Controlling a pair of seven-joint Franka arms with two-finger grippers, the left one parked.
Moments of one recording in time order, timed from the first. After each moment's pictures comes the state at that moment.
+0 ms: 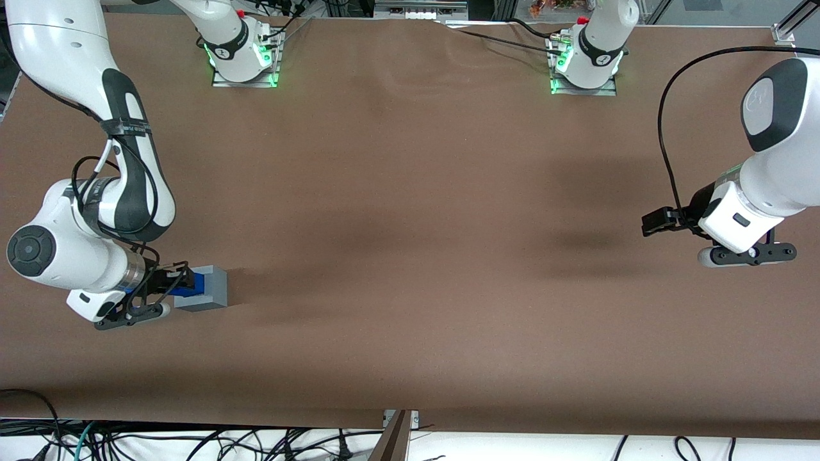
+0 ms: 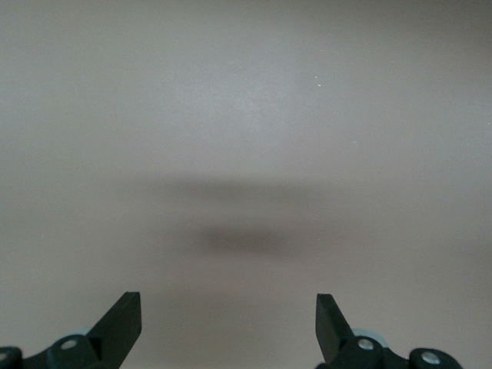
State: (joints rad) arm 0.06 0.66 -0.06 -1.42 0.06 2.07 -0.24
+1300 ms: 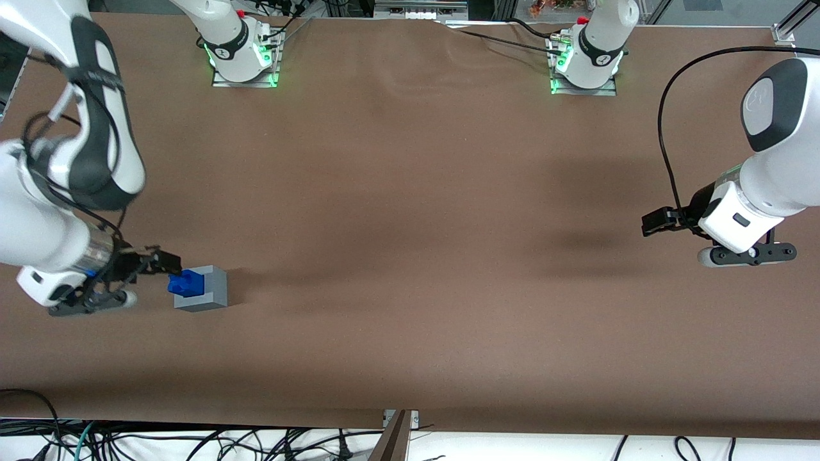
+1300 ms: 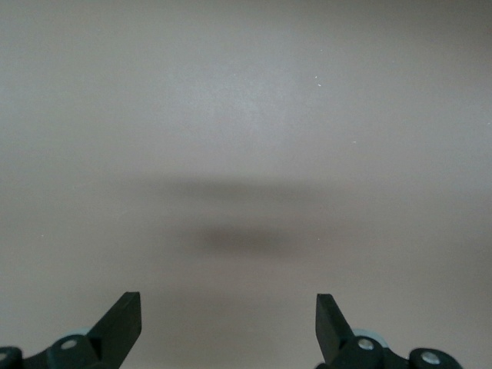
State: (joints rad) arm 0.07 0.46 -0.05 -1.40 0.06 1.85 -0.15
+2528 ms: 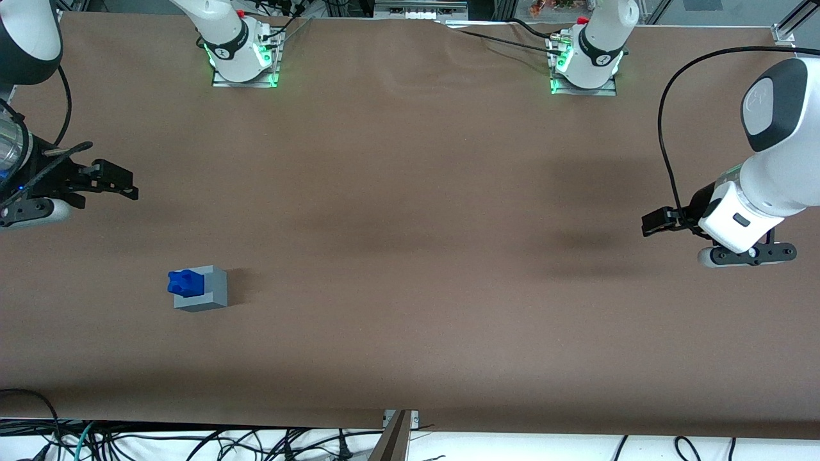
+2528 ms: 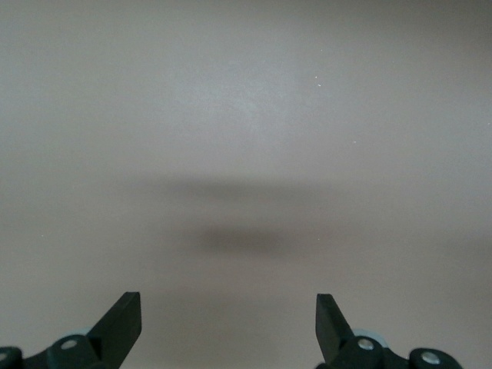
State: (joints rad) arm 0.07 0.20 -0.05 -1.45 0.06 1.61 -0.15
